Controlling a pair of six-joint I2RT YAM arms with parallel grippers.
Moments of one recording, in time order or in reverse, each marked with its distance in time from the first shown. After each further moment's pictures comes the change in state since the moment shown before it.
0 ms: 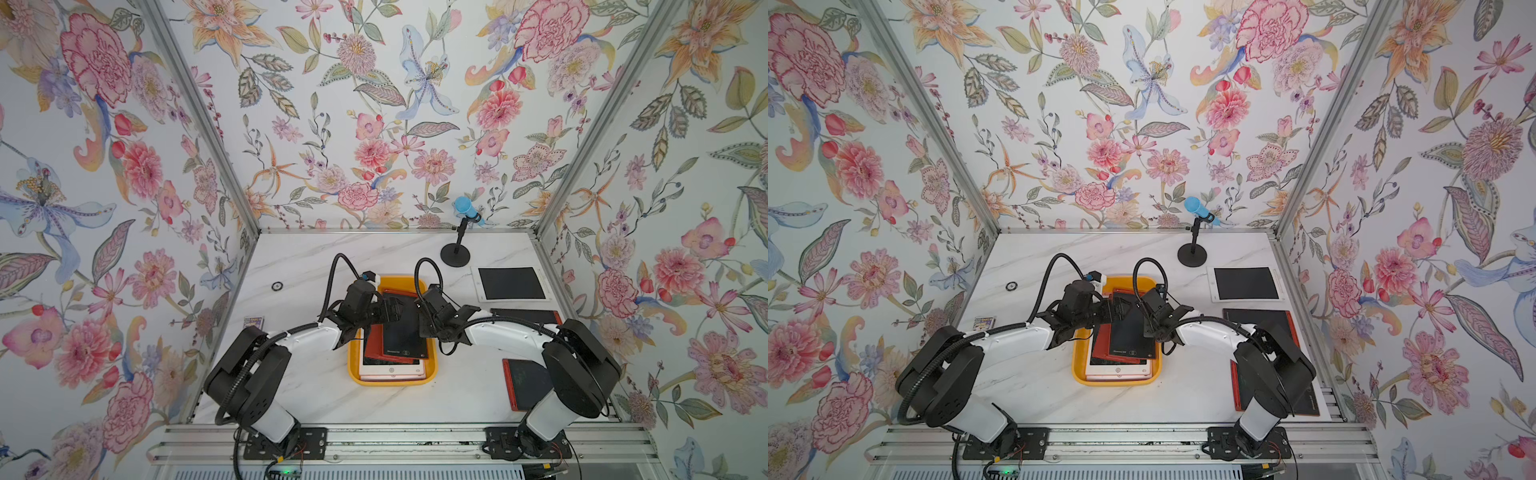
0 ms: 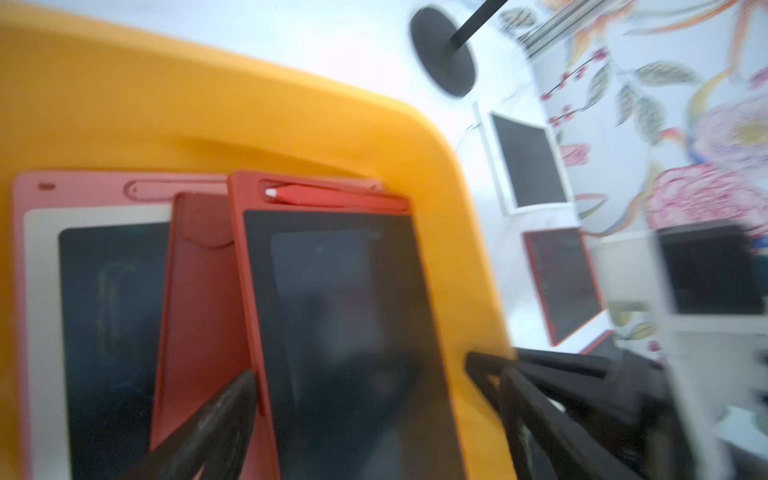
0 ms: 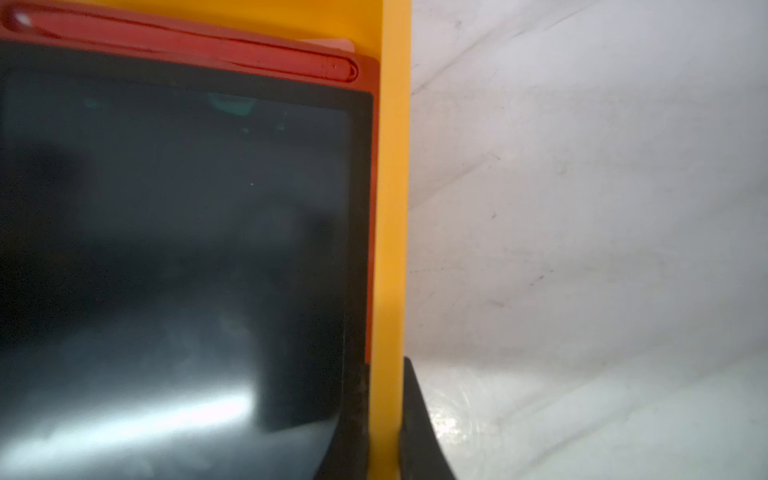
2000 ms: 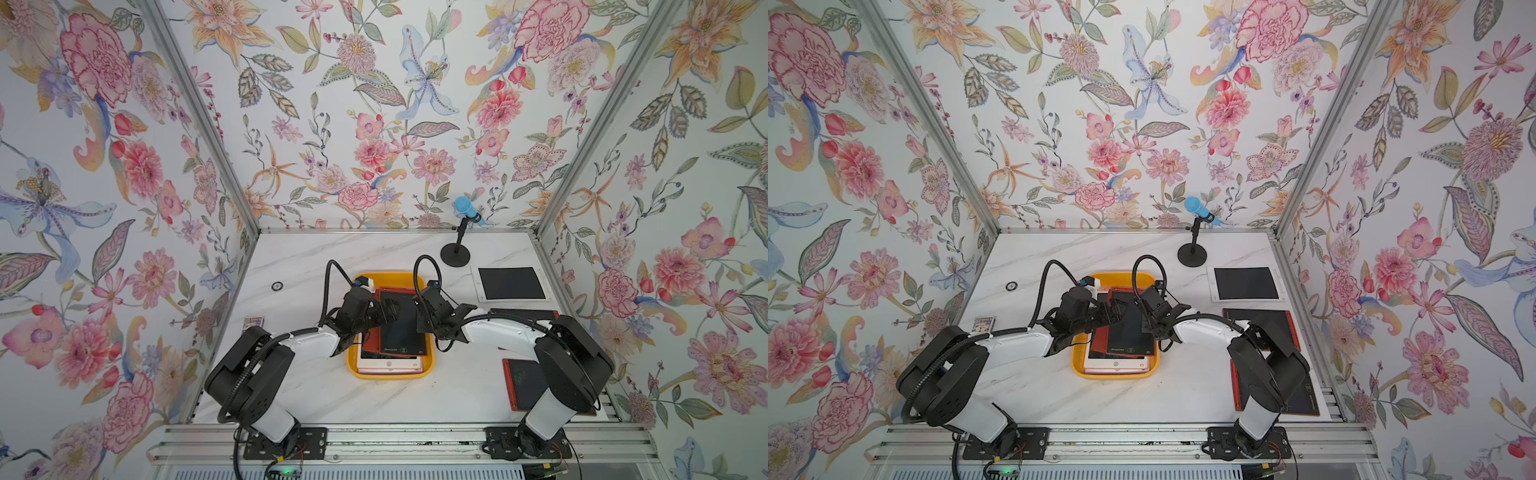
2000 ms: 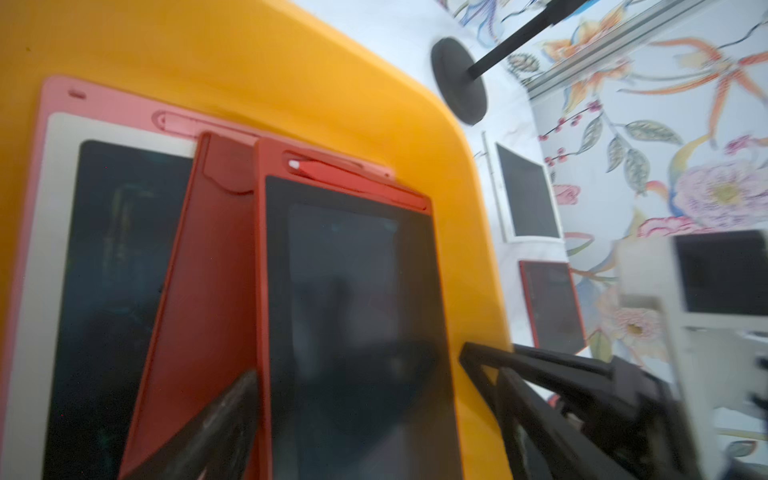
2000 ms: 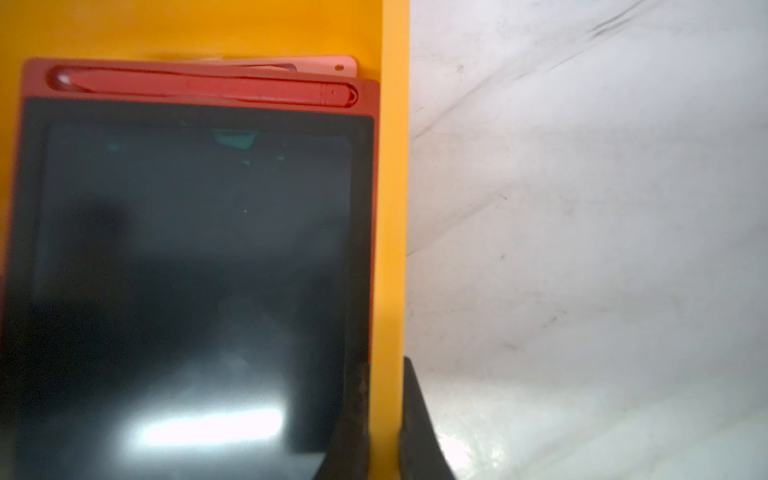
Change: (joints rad) left arm 0.003 0.025 -0.087 0.143 -0.030 -0.129; right arm -0.007 0.050 0.021 0.075 0.026 0.007
